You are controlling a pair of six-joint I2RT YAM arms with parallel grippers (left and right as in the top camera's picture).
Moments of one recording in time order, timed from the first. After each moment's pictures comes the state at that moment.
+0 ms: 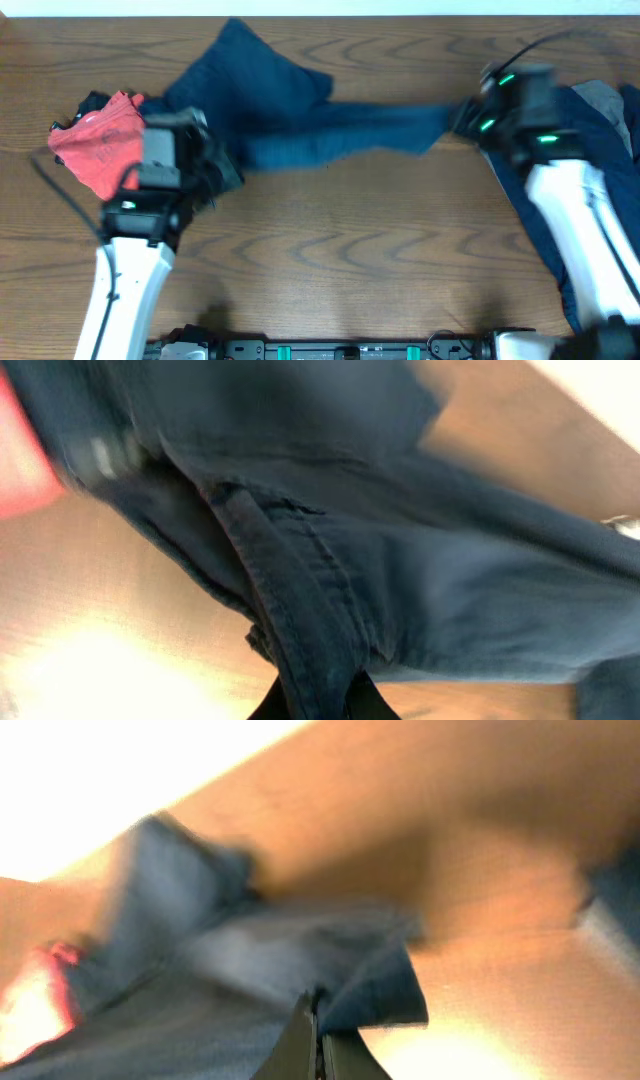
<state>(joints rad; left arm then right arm) -0.10 1.15 1.13 -0.82 0.19 -0.53 0.03 1.43 1.26 -0.58 -0.31 0.50</state>
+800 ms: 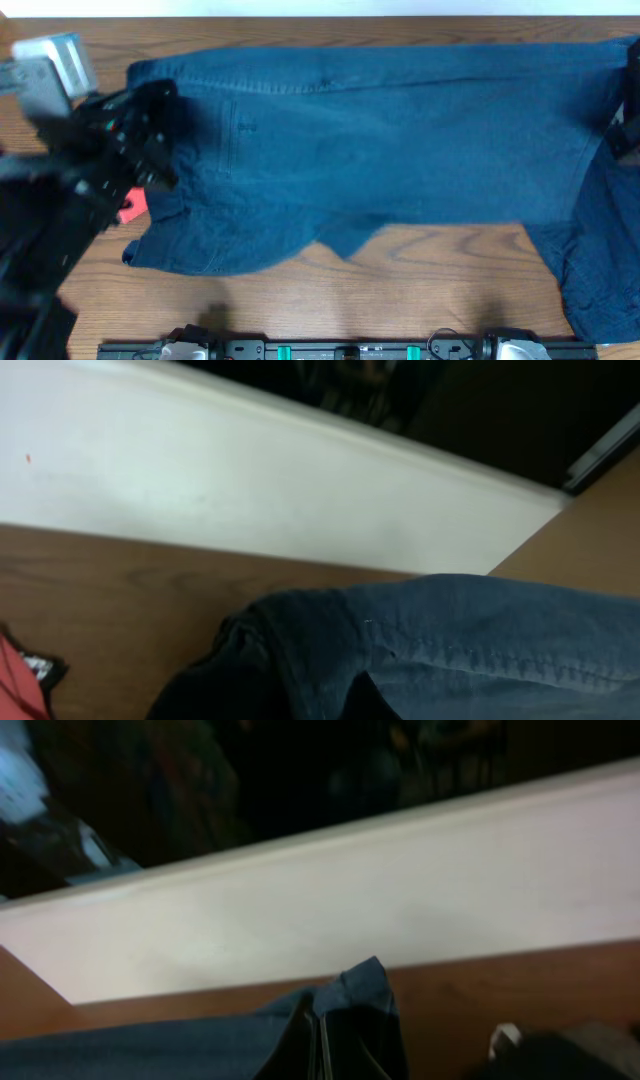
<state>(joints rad) -0.12 1.19 2.05 -1.15 0.24 -0.39 -0.06 1.21 2.13 -1.10 -0.17 0.28</state>
